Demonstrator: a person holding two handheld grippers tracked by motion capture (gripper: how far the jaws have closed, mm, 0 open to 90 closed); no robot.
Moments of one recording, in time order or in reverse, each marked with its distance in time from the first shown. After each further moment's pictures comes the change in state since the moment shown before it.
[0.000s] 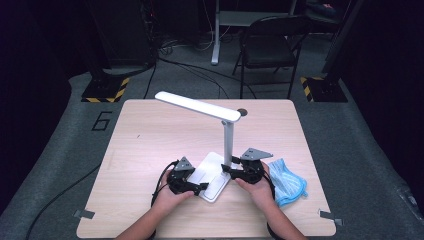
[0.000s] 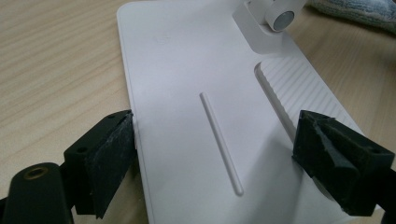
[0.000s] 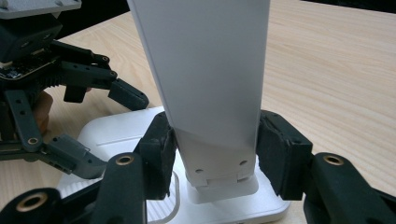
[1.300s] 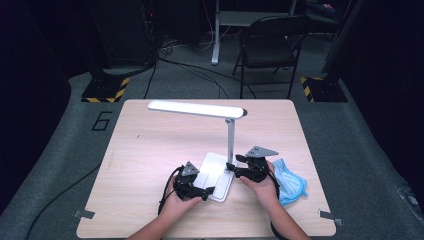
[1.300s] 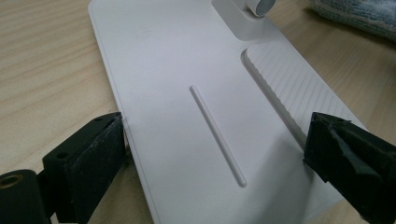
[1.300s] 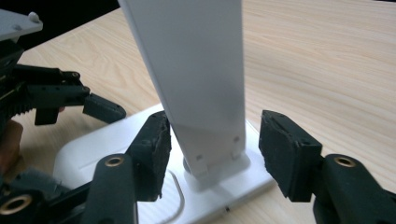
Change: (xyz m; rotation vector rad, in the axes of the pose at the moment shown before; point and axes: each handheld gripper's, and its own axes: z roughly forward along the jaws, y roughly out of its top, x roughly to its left) left arm -0.026 -0.002 0.010 -0.006 0.066 -0.051; right arm -0.012 0.000 -0.011 0.017 -0.035 0.045
